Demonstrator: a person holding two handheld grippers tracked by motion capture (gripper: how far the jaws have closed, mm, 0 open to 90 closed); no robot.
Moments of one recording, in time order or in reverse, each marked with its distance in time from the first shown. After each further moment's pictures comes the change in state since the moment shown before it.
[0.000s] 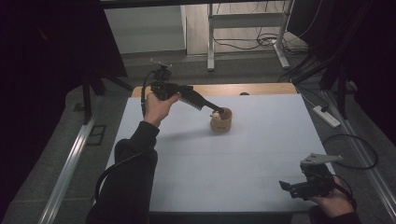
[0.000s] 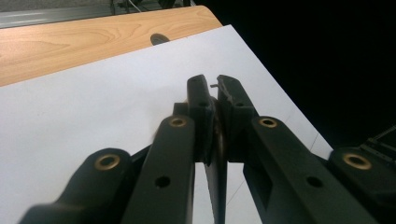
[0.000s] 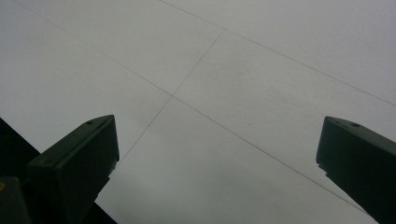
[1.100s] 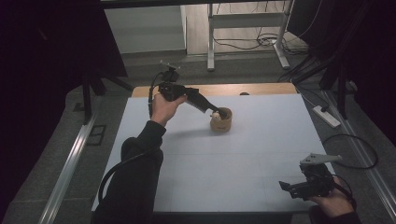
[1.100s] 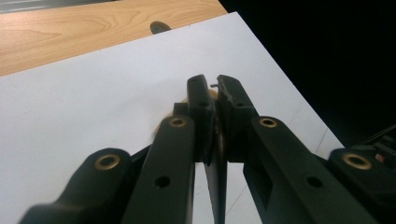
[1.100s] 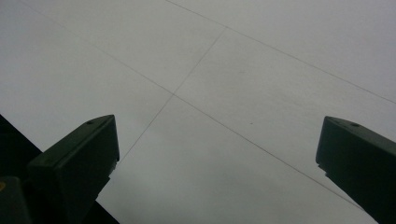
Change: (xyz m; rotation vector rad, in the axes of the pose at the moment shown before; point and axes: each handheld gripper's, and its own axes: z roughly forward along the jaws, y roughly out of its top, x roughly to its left) left arm 0.001 0.002 0.026 0.052 0.015 0.004; right arm 0.000 0.000 0.001 0.007 0.006 -0.002
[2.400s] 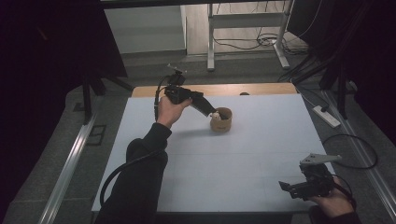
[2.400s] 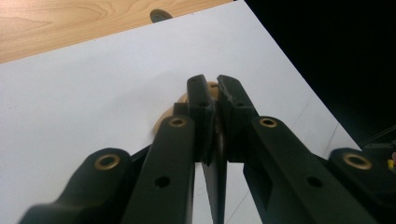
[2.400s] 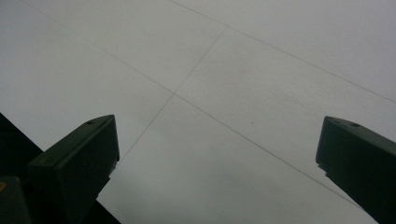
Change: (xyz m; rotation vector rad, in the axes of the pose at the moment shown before) left arm -0.002 -0.004 0.020 0.031 0.020 0.000; right arm 0.000 0.000 0.000 0.004 0.003 -0.003
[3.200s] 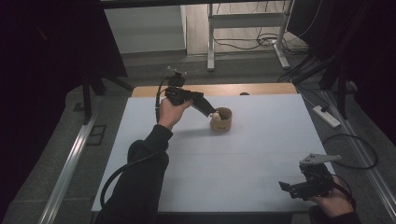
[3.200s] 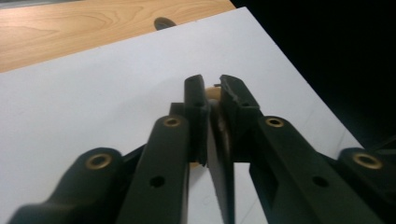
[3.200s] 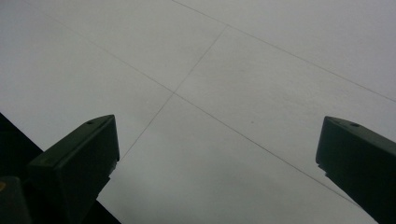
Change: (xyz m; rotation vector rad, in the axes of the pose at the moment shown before) left arm 0.004 -0.005 0.005 -0.039 0.023 0.020; right arm 0.000 0.000 0.000 0.004 -0.001 -0.002
